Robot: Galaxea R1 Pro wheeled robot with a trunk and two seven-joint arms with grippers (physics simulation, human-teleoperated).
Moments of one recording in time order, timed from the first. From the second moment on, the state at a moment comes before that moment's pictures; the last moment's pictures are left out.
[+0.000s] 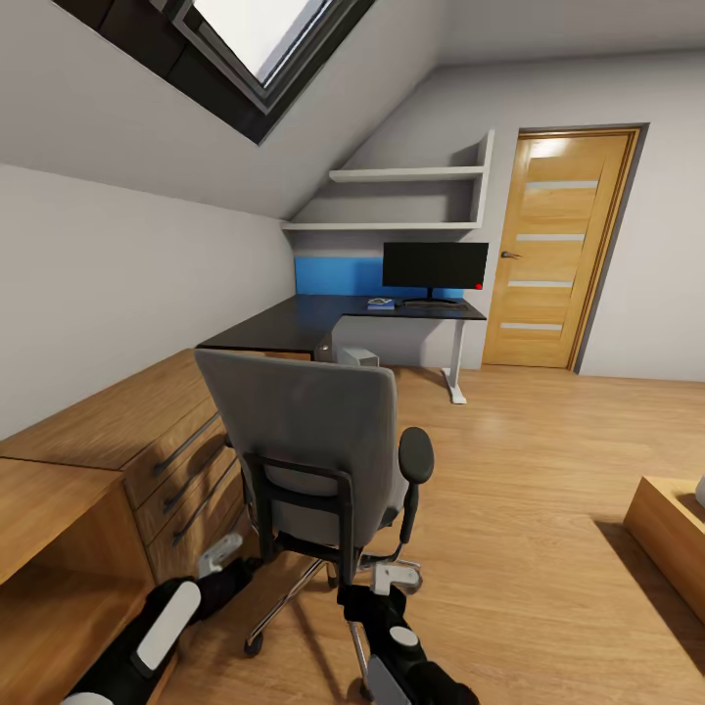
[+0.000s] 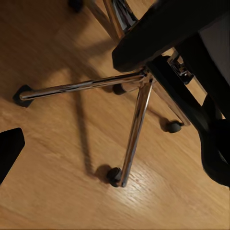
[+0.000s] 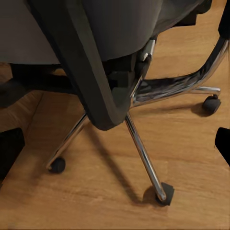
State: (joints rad) left arm -0.44 0.10 -0.11 -0.79 0.89 0.45 0.19; right arm -0.37 0.16 0.63 -0.82 -0.59 0.06 -0.43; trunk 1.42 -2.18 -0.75
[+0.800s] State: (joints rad) left arm -0.43 0.10 -0.16 -0.80 0.84 0.42 0.16; right arm -0.38 0.16 0.63 -0.82 -0.55 0.00 -0.43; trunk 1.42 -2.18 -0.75
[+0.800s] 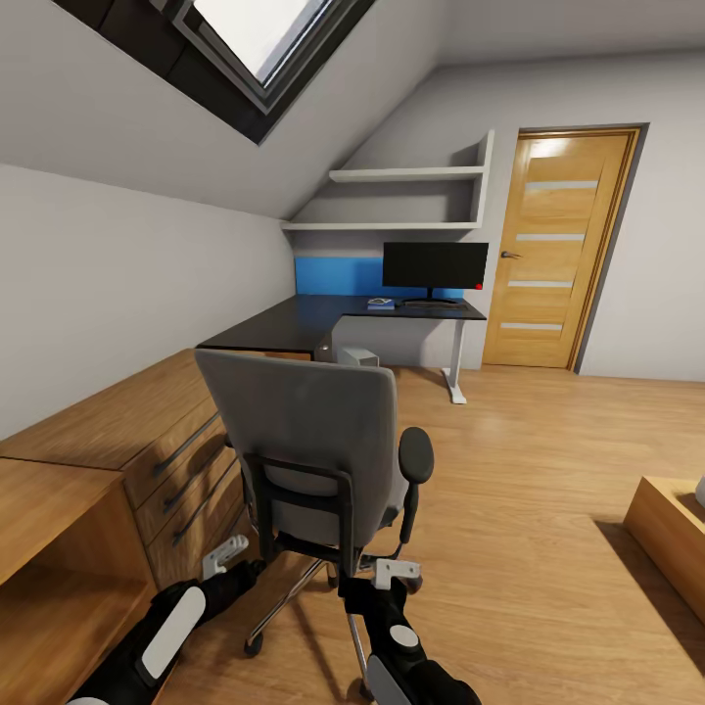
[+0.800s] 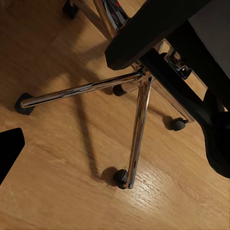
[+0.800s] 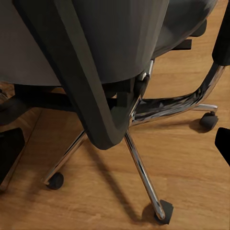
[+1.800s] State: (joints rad) left arm -0.43 0.14 -0.07 -0.76 0.92 0.50 0.22; right arm -0.37 0.16 0.62 -0.82 -0.64 0.09 -0.43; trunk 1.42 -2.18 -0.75
